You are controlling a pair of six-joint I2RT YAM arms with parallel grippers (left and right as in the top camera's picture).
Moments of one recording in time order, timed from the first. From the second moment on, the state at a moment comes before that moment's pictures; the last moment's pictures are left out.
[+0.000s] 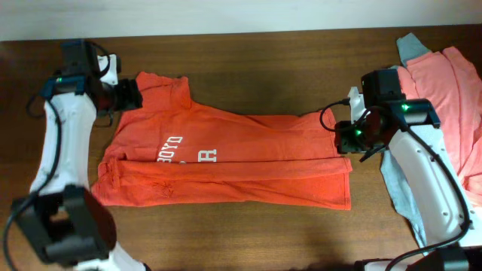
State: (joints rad) left arm 0.15 1.85 1.64 -0.93 0.15 -0.02; right arm 0.04 1.50 1.31 -1.14 -0.07 0.02
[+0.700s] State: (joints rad) left arm 0.24 2.21 1.82 -0.70 0.24 0.09; right arm 0.04 1.50 1.31 -1.16 -0.06 0.02
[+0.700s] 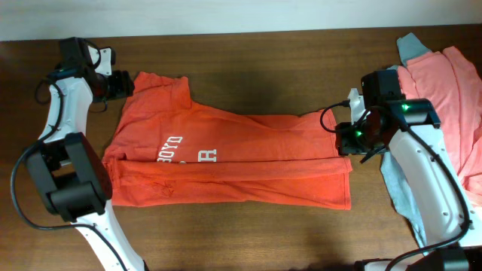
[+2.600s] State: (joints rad) left arm 0.24 2.35 1.84 -0.85 0.27 -0.01; right arm -0.11 2.00 1.31 -0.64 -0.23 0.09
